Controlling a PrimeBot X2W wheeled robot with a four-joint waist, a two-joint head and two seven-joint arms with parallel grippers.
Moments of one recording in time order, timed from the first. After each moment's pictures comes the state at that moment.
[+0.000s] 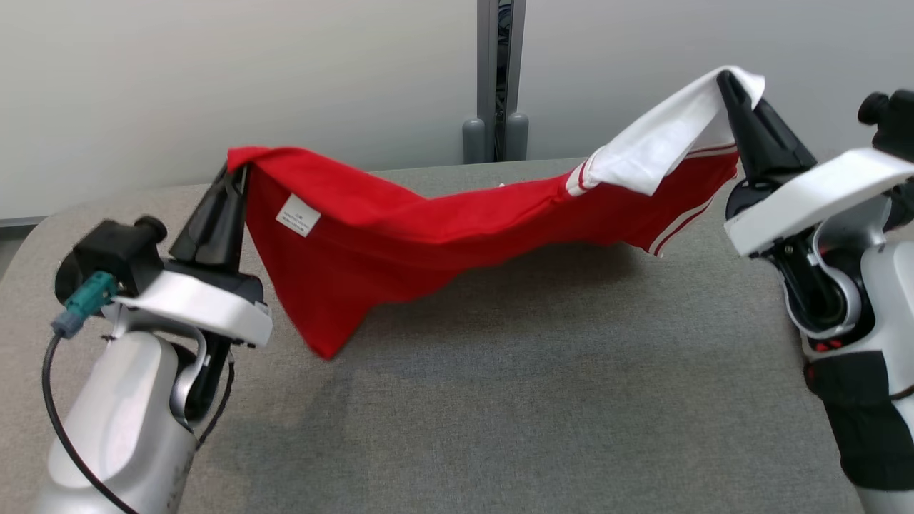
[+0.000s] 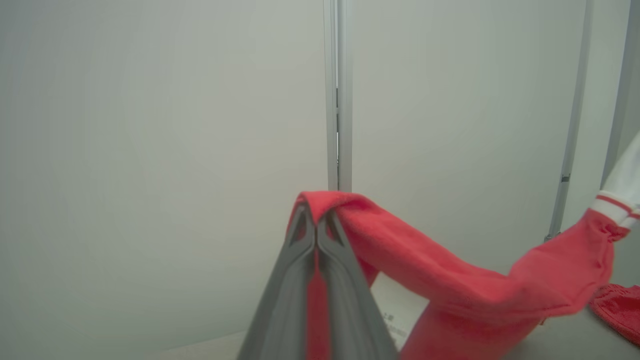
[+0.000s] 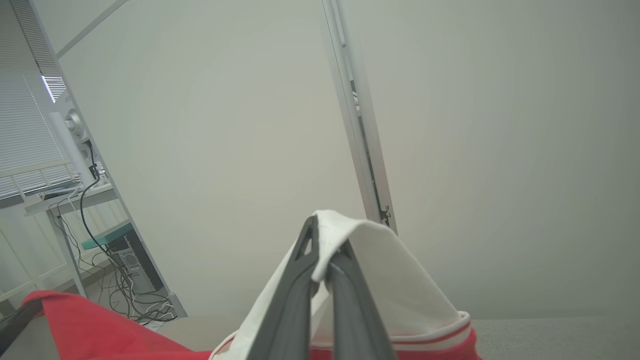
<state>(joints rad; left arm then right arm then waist) -0.48 0.26 -0.26 0.35 -0.43 -0.11 -0.25 -0.62 -0.20 0.20 0.22 0.65 0.13 0.11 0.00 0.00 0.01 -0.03</state>
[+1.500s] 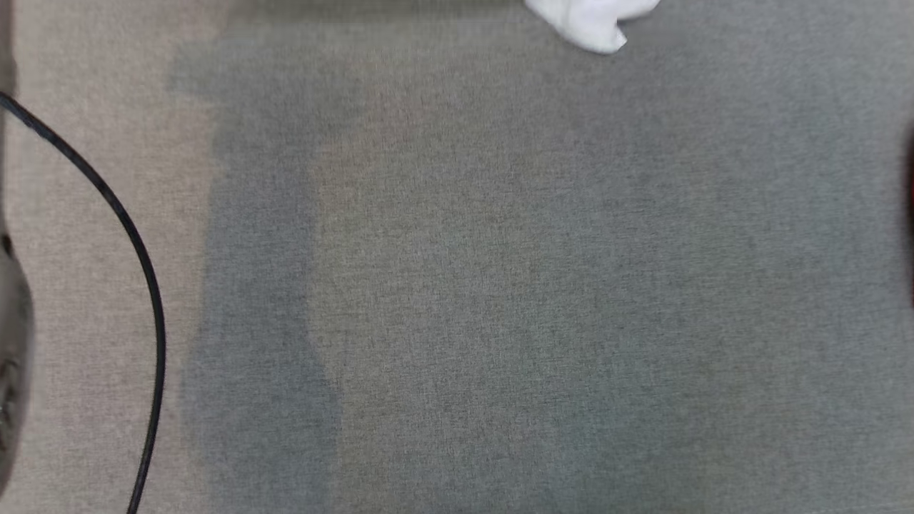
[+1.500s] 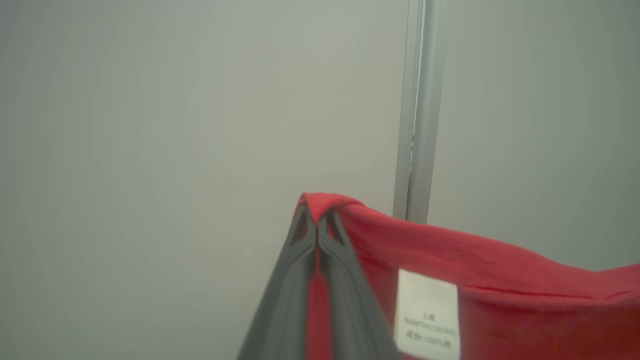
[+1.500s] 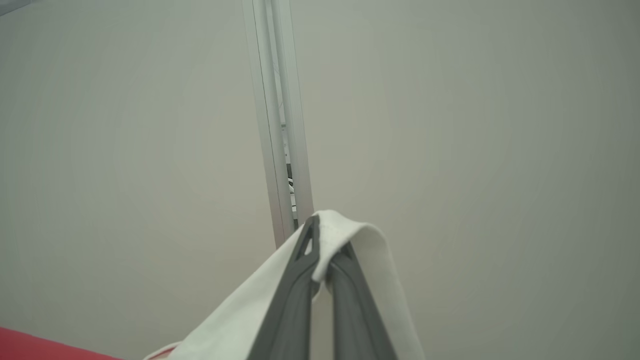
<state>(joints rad) -1.60 0.18 -0.24 0.94 -0.44 -0.10 -0.18 -1.75 -0.21 0.33 0.97 0.56 0.13 -0.13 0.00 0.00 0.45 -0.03</state>
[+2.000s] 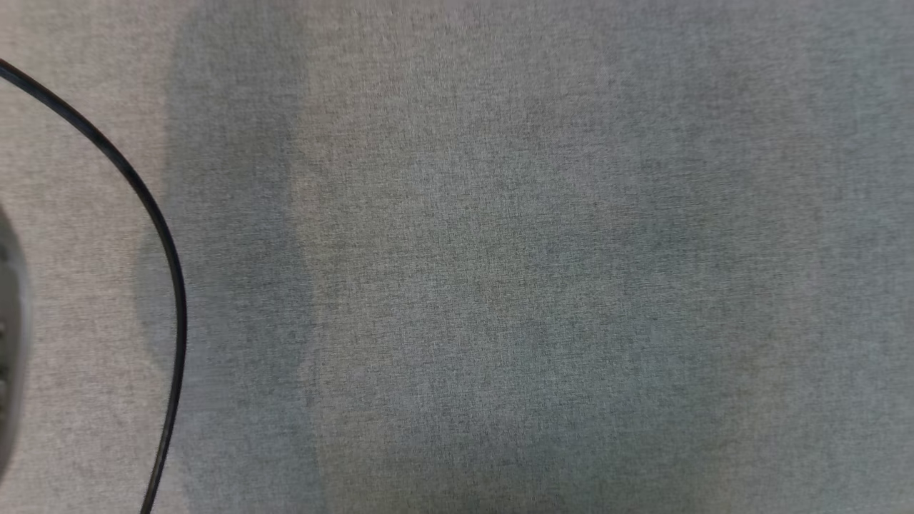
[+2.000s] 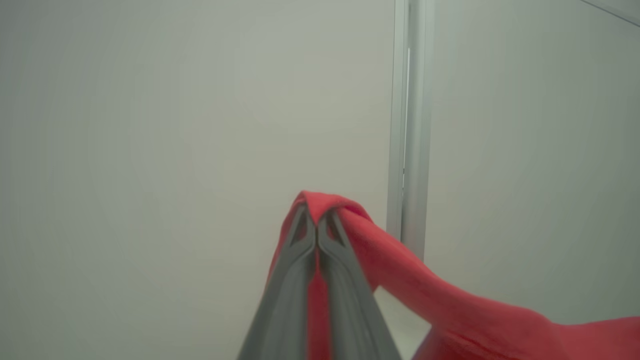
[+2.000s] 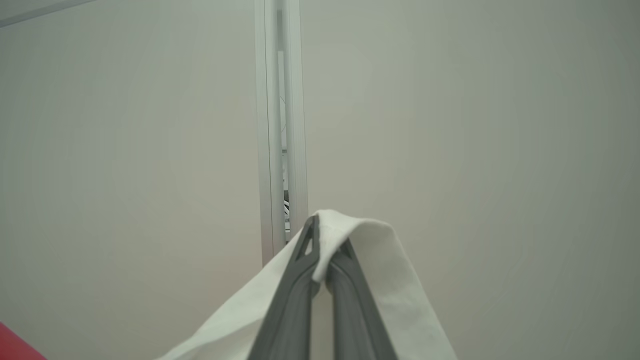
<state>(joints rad) -1.80 0.12 -0.16 0.79 -0.36 -0.06 -0.26 -1.89 -0.16 0.14 0.79 0.32 0.13 -0.26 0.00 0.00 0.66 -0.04</state>
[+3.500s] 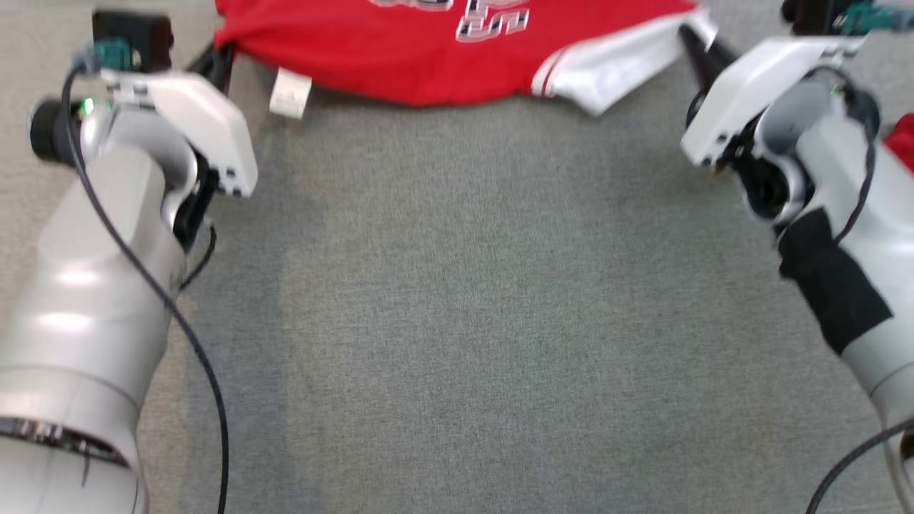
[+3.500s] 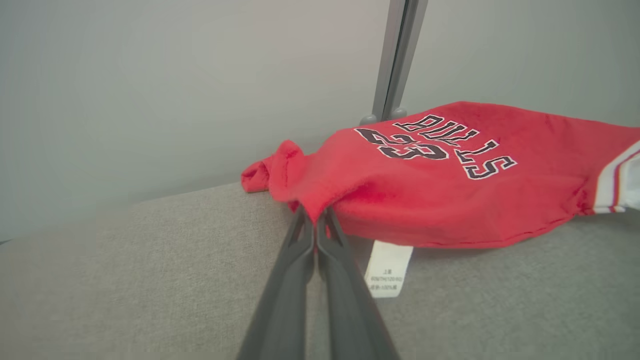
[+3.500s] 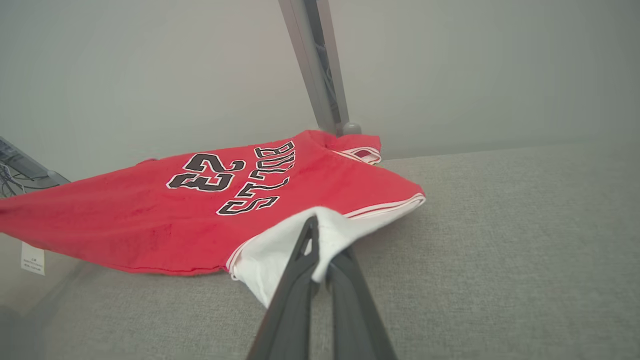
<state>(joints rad) -1.15 0.18 -0.54 1.17 -0.55 -0.13 -0.11 -1.17 -0.20 0.67 1.00 0.89 0.13 -0.01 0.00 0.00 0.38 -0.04</state>
